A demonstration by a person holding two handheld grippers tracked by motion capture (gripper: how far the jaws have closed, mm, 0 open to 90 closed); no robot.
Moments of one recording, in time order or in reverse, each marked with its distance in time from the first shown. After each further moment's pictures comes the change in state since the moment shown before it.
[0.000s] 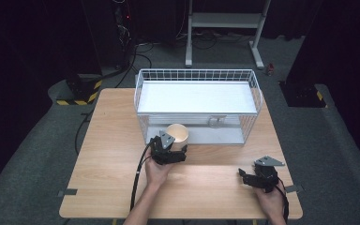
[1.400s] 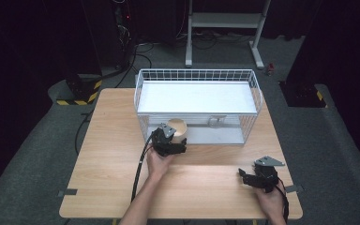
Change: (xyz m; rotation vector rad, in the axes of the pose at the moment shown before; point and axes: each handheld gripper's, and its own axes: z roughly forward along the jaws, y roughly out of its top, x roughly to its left) left arm 0.016 0.007 0.035 0.071 0.020 -0.006; right arm 0.000 0.000 0.000 0.000 0.000 0.000
